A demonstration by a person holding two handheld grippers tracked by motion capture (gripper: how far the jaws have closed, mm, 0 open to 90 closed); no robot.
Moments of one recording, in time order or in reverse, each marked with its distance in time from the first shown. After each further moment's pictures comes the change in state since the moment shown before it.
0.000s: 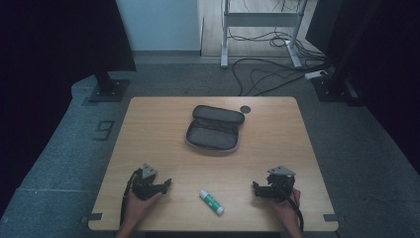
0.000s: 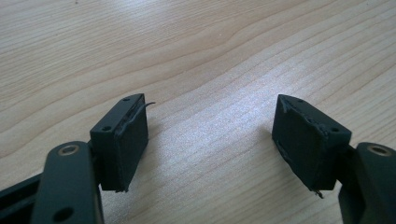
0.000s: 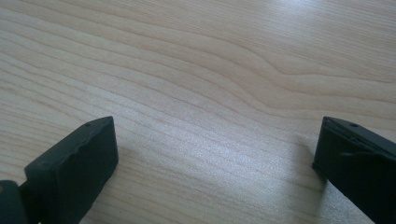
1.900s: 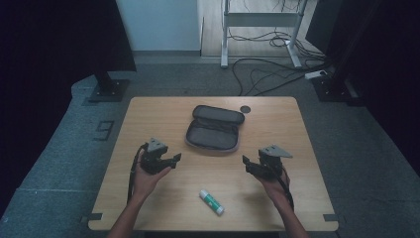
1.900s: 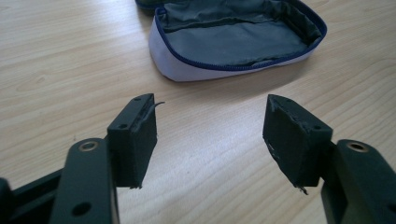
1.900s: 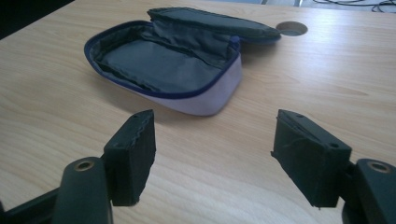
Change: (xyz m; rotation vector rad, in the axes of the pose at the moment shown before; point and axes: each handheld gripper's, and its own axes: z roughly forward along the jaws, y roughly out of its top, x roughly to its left) left arm -0.008 0.094 -0.011 -0.111 -0.061 -0.019; right arm 0.026 0.078 -0.021 -0.237 0.107 0.045
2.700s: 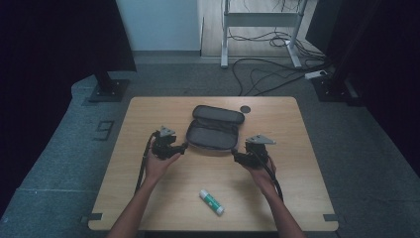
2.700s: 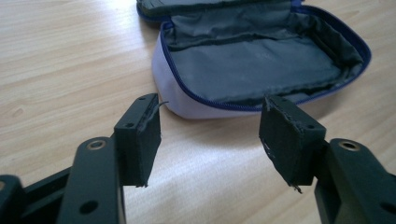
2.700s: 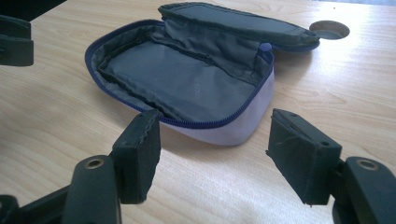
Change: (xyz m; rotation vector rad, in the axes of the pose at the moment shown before) left arm 0.012 0.028 0.053 0.013 0.014 -0.033; right arm 0.012 0.020 0.050 0.044 0.041 -0.007
